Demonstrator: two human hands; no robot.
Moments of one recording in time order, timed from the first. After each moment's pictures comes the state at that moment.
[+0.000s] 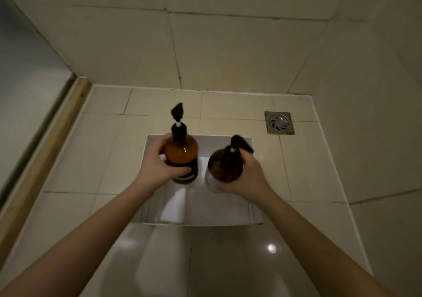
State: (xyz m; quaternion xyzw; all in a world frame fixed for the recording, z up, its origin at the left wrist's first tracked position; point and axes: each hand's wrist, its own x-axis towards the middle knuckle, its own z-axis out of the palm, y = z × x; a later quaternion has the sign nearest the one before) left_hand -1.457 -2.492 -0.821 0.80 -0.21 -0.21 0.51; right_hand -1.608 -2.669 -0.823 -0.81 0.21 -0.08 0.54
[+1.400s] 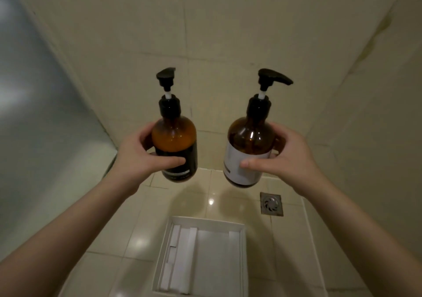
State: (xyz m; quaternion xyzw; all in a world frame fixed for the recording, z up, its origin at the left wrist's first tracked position) left_hand -1.393 -2.510 -0.449 0.78 -0.23 -0.12 0.57; right_hand -1.538 -2.739 -0.427 -0.83 0.14 -0.16 0.51
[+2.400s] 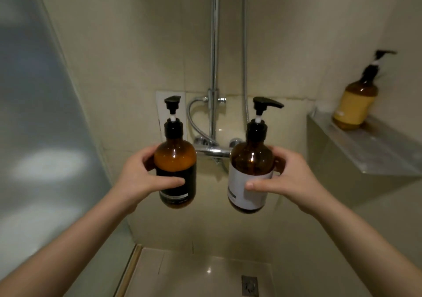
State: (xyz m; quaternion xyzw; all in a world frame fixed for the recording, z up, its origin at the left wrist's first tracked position) left_hand -1.430 -2.488 0.136 0.74 -0.30 -0.10 0.59; right_hand -1.596 -2.724 0.162 -0.84 0.07 -0.20 0.50
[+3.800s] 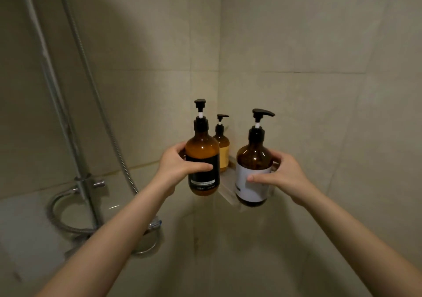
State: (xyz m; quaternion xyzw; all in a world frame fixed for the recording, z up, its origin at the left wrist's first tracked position) left_hand -1.472 -2.773 0.284 0.57 -0.52 -0.26 0.57; right_hand -1.711 -2.859 0.273 -0.77 0.33 -0.42 0.35
